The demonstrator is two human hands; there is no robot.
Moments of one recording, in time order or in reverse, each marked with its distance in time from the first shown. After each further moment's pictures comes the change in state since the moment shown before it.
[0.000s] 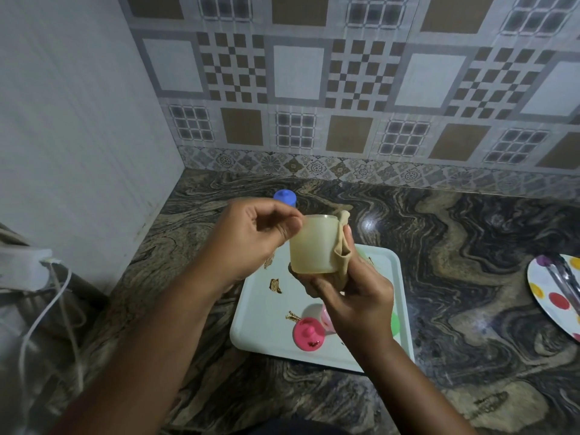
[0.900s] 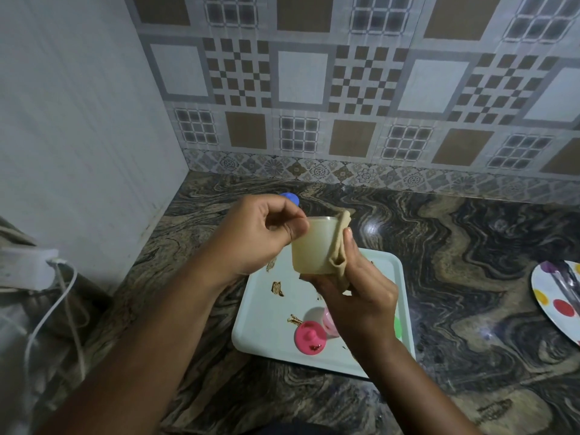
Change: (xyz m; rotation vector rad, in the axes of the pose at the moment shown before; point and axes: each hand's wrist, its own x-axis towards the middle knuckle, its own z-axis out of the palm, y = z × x) left_hand 0.011 0.003 0.000 0.103 -0.038 -0.004; right_hand 0.001 0.001 0.003 -0.143 0.016 -0.107
